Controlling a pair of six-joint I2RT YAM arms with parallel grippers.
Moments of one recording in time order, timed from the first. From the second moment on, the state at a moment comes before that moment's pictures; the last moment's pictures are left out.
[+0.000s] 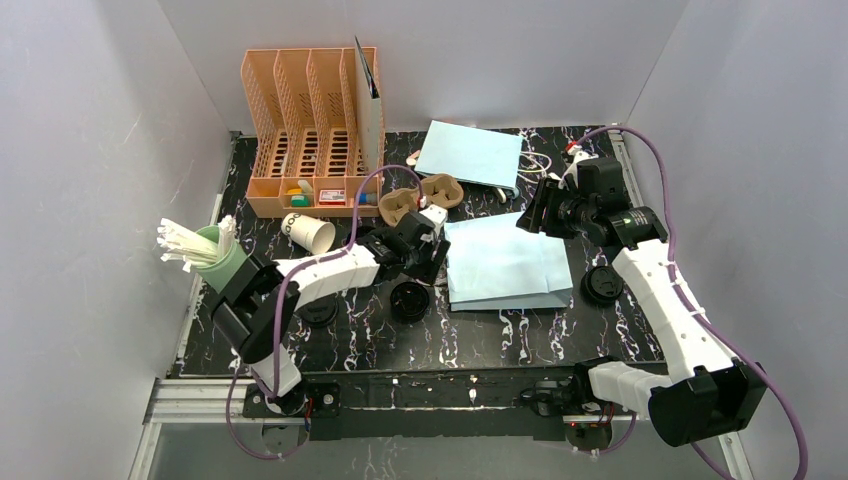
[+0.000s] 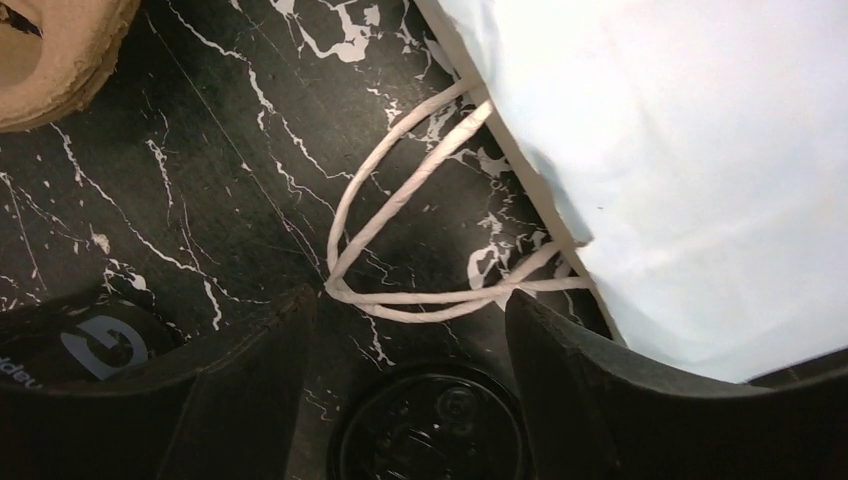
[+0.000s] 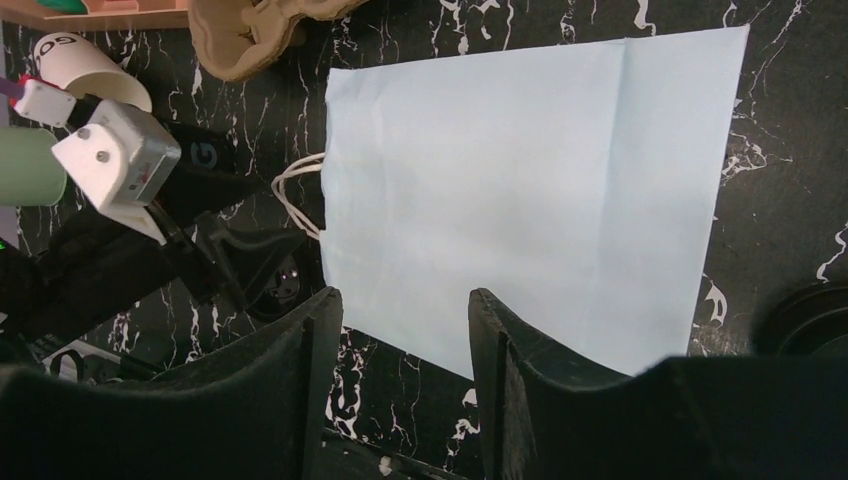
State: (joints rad) left arm -0.81 1.63 1.00 -0.22 -0.14 -0.24; right arm 0.27 1.14 1.16 -0.74 -0.22 0.39
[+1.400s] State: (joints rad) left arm -0.79 1.72 1.75 -0.91 -0.01 -0.35; right arm 0.47 1.27 1.32 -0.83 -0.24 0.36
